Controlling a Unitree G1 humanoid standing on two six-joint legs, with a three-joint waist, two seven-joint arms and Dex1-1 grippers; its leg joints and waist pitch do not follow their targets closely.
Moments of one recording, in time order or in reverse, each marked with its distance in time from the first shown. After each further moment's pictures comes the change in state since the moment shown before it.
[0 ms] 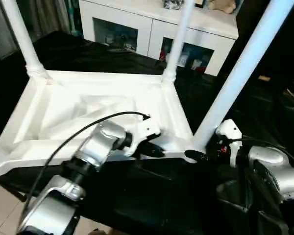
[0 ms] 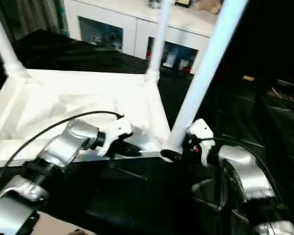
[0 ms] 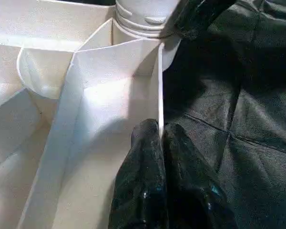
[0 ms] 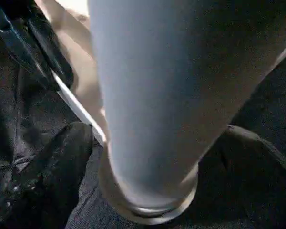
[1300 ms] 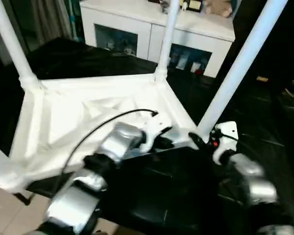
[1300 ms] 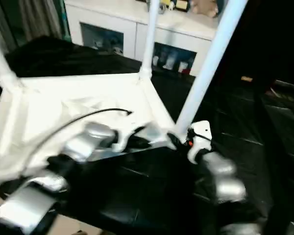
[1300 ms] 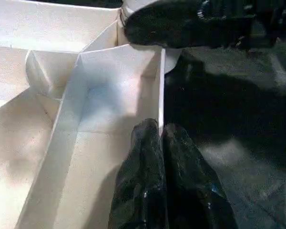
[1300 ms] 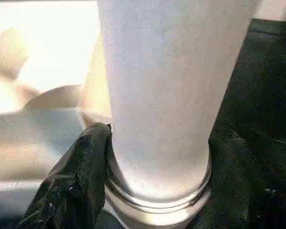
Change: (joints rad) left arm -0.147 -0.235 0.068 0.376 0.011 -0.096 0.372; right arm 0.012 0.395 -0.221 0.132 -0.052 -0.114 -0.763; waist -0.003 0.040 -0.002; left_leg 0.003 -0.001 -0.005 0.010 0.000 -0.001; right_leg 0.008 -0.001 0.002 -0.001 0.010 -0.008
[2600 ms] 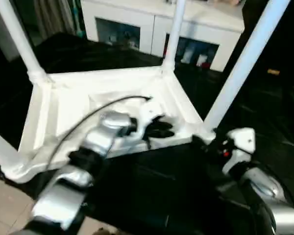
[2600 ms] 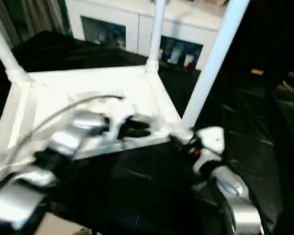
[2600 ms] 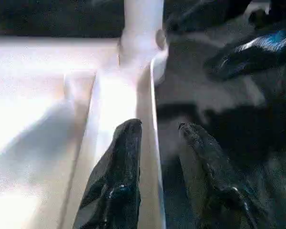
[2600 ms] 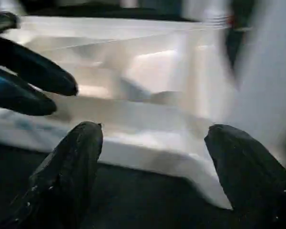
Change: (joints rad) left arm 0.139 0.274 0.050 -0.419 -0.097 0.041 -0.309; right arm 0.324 -0.154 0.120 -0.654 0.131 0.237 0.269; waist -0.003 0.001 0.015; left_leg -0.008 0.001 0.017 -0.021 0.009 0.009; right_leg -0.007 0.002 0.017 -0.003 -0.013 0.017
